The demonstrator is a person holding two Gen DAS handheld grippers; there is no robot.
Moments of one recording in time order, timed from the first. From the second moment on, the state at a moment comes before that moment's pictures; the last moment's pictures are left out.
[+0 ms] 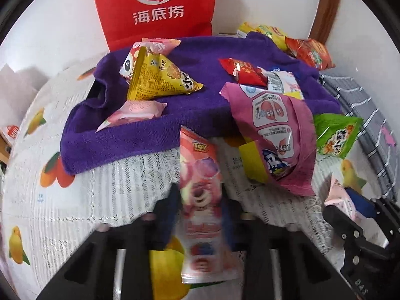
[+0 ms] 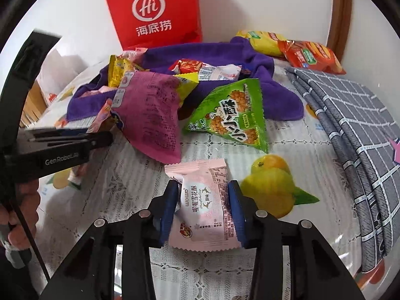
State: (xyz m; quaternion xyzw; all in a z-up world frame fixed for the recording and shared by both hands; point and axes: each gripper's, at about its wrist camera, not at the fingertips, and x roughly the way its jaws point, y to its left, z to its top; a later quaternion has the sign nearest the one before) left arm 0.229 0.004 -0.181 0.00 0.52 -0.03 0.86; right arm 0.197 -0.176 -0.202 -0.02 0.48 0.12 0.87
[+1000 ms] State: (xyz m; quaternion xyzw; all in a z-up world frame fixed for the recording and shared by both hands) left arm 0.290 0.054 -0.037 -0.05 0.45 -0.06 0.89; right arm 0.311 -0.156 -0.055 0.04 0.42 0.10 0.90
